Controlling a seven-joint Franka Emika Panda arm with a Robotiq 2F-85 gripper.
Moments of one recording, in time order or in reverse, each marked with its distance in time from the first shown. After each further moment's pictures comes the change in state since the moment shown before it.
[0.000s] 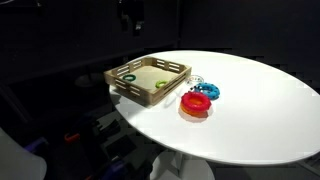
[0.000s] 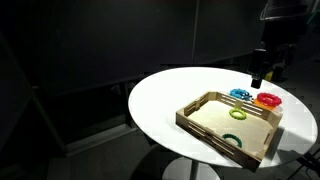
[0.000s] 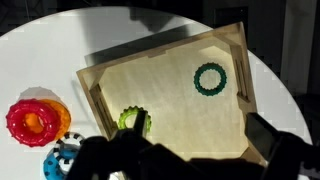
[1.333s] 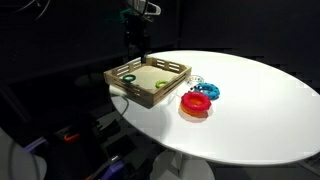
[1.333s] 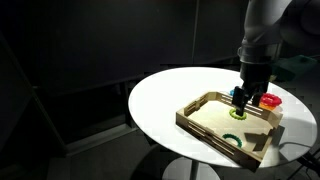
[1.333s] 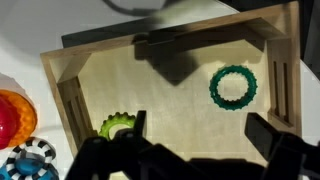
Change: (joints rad) arm 0.046 0.249 -0.019 -0.012 -0.112 0.211 -0.001
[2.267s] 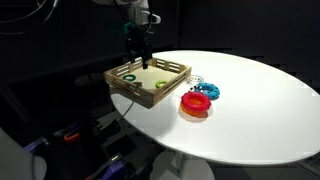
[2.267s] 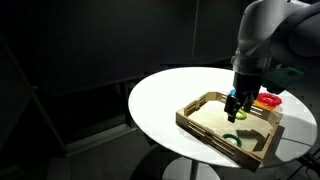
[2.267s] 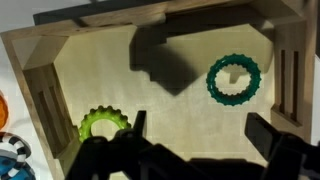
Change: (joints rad) arm 0.026 0.082 -0.014 0.000 -0.017 0.120 0.000
